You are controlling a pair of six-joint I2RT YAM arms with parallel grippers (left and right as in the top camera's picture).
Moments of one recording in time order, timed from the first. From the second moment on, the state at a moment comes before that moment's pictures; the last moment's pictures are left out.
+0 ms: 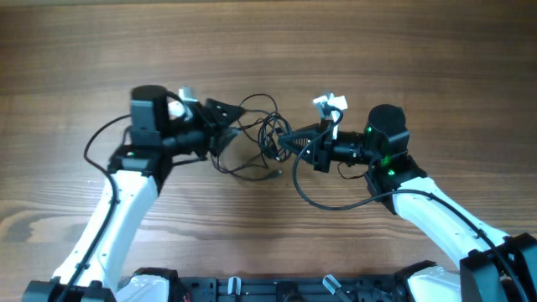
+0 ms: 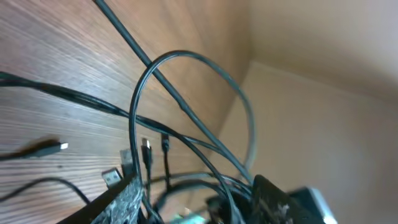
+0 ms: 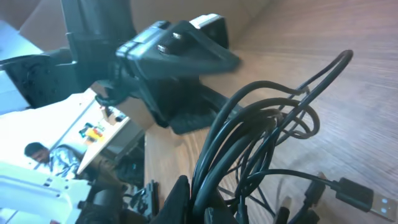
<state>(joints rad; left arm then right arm) -0.11 1.31 0.81 -0.21 0.78 -1.19 0.35 1.40 0.59 0.59 -1.03 0.55</state>
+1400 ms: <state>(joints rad) -0.11 1.19 0.81 -0.37 0.78 -0.77 0.31 1.41 0.60 -0.01 -0.26 0.56</state>
